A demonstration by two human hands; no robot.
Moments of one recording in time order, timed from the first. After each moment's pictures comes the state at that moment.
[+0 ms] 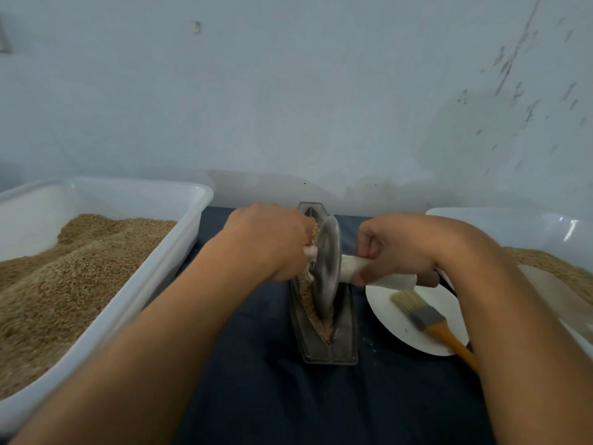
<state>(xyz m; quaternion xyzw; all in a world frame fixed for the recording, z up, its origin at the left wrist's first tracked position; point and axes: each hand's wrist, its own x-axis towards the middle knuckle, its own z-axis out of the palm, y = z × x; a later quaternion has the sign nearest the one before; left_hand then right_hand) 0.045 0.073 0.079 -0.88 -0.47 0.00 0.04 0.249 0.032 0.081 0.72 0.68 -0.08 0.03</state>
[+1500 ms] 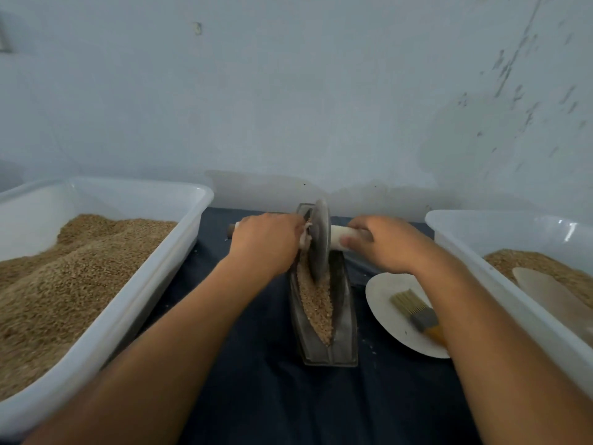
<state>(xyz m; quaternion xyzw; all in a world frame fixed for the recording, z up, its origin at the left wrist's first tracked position) 0.055 0.122 0.026 -0.86 -0.49 -0.14 0.04 0.265 0.068 0.037 0.72 0.68 -0.03 -0.13</state>
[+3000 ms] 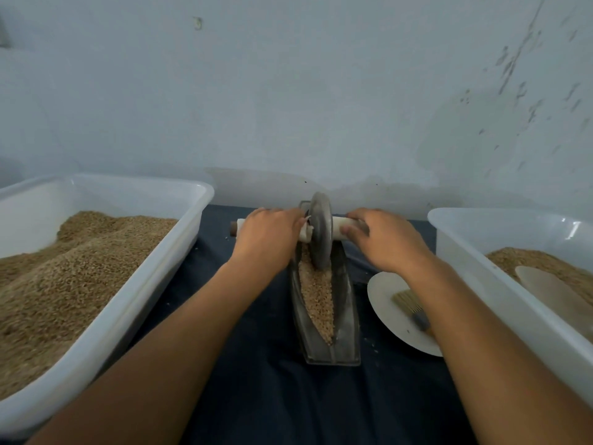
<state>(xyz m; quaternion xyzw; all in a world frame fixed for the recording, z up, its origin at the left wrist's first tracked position) 0.057 0.138 0.010 -0.86 -0.45 -0.23 0.06 0.260 0.078 0.024 0.72 0.67 0.06 -0.18</state>
